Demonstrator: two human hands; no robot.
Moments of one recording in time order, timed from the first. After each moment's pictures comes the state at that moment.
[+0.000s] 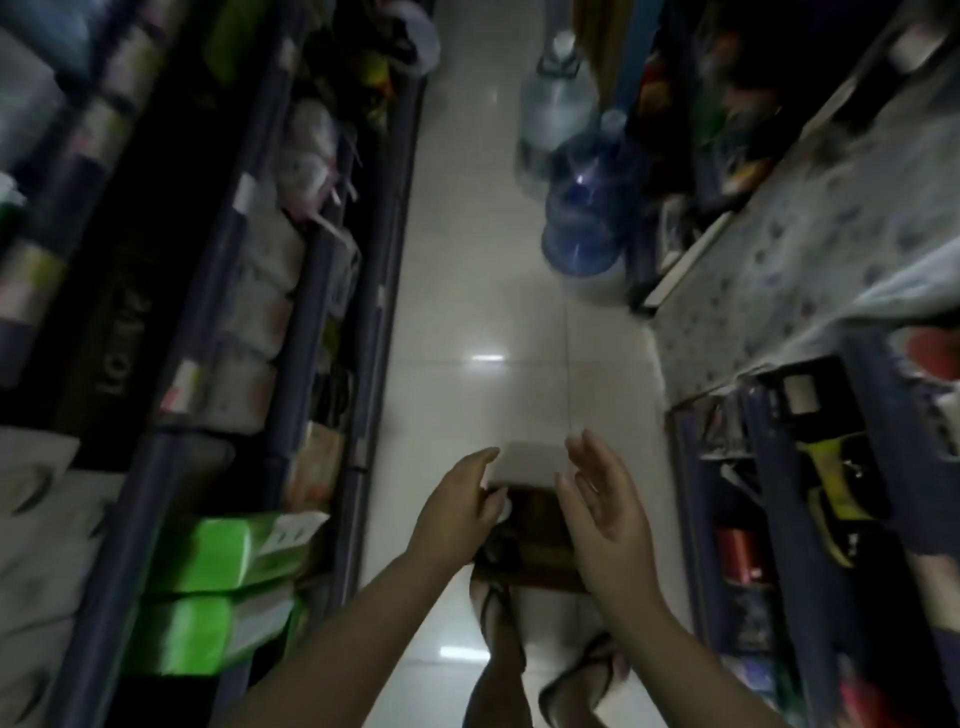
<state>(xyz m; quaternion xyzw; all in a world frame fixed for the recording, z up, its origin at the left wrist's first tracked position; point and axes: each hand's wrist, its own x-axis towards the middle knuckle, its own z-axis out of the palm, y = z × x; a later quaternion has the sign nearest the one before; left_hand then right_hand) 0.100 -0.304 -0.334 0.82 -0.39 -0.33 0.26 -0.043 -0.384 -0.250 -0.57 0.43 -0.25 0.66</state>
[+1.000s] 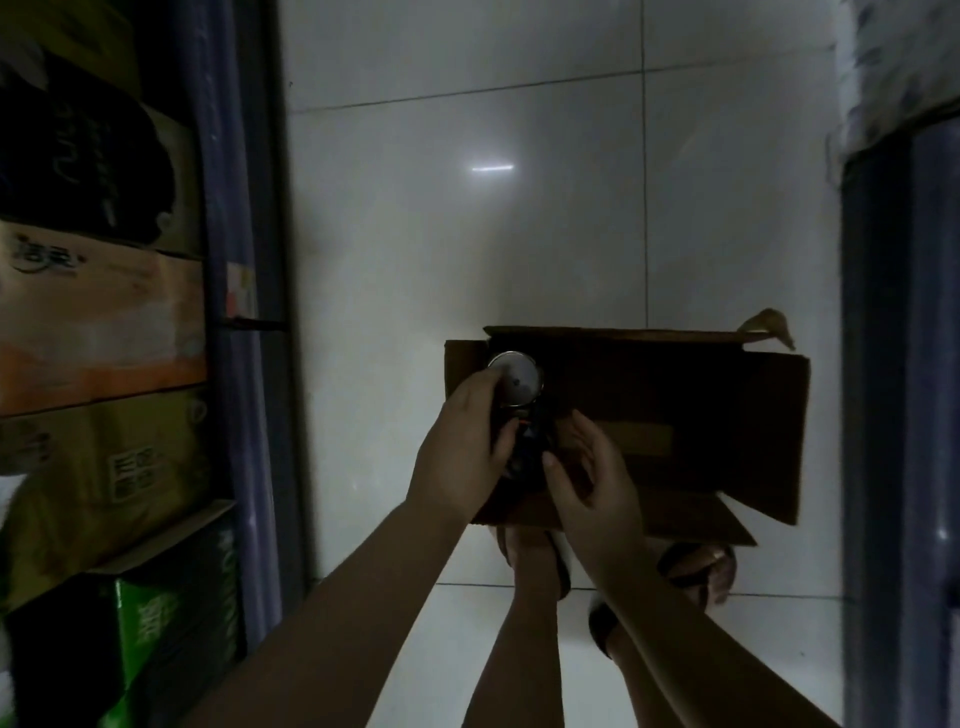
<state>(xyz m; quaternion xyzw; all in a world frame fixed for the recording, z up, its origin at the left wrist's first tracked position) 0.087 -0.268 -0.740 0.83 -0.36 -0.38 0.16 -0.059 -0.302 -0.736 -0.52 0.58 -0.04 0.63</state>
